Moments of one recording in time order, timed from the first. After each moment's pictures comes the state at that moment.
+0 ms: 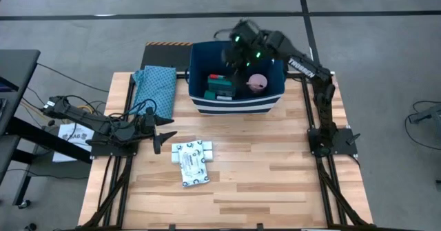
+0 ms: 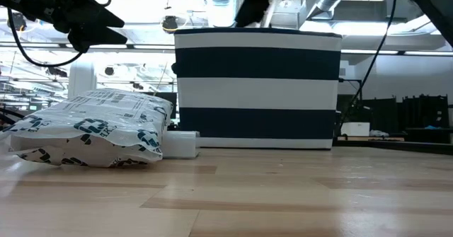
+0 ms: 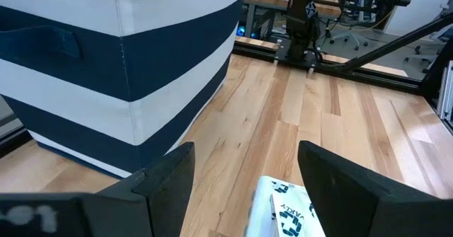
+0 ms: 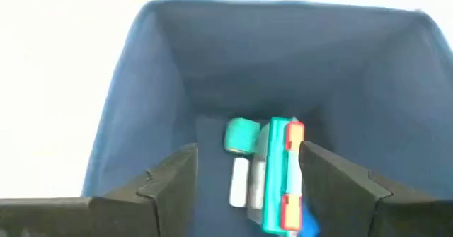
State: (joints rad) left arm -0.36 0.49 0.33 -0.10 -0.63 -0.30; right arm -0.46 2.00 2.36 -1.25 -0.26 -0.47
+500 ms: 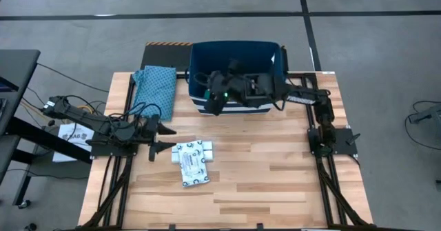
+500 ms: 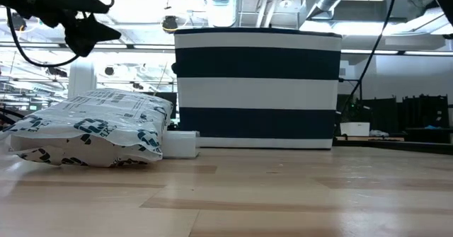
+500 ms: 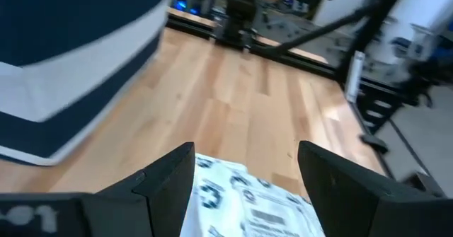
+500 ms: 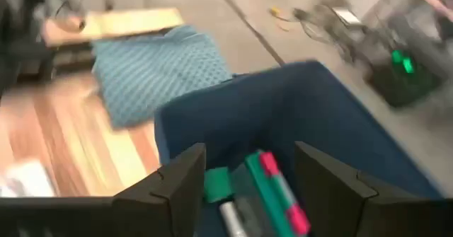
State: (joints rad) left arm -0.36 0.49 0.33 -0.10 -0.37 -0.41; right arm 0.00 2.00 2.36 -1.09 0.62 0.06
